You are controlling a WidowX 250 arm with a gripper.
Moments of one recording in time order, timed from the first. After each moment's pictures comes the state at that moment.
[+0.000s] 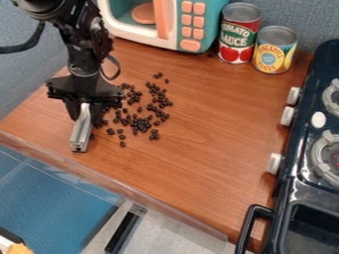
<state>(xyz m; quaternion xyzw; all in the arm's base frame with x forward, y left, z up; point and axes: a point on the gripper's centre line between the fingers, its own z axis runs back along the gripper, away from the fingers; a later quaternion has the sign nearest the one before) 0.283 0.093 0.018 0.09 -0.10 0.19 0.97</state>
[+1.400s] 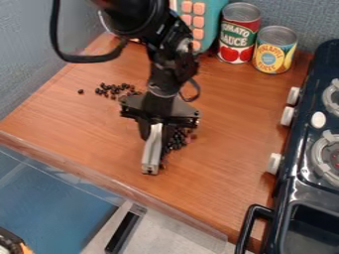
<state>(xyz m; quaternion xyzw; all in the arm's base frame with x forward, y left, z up) 0.291 -0.019 0.019 0.05 -0.10 0.15 0.98</state>
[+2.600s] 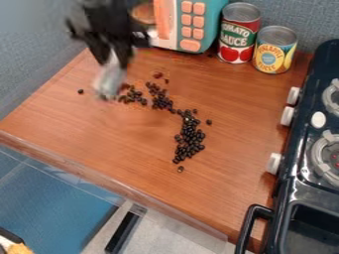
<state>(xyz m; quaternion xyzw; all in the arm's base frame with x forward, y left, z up) 0.315 0.104 0.122 0.04 -0.19 0.11 0.98</state>
